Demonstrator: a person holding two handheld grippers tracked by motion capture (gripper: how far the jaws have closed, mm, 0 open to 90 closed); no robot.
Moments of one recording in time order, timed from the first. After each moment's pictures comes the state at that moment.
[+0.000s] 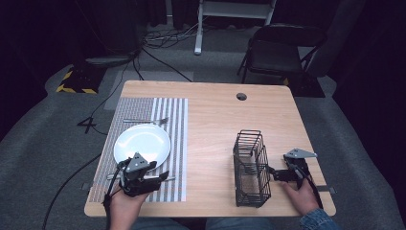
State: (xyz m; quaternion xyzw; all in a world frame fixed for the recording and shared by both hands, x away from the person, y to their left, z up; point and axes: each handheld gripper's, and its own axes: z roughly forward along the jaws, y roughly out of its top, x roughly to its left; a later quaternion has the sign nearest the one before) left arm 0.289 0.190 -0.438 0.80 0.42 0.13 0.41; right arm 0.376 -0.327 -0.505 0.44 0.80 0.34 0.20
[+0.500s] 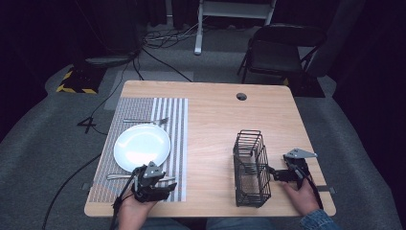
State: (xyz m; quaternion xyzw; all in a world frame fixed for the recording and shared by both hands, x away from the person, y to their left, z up) left arm 0.290 0.164 -0.471 0.85 0.39 0.09 0.34; right arm 0.376 -0.327 -0.505 0.44 0.80 0.34 0.20
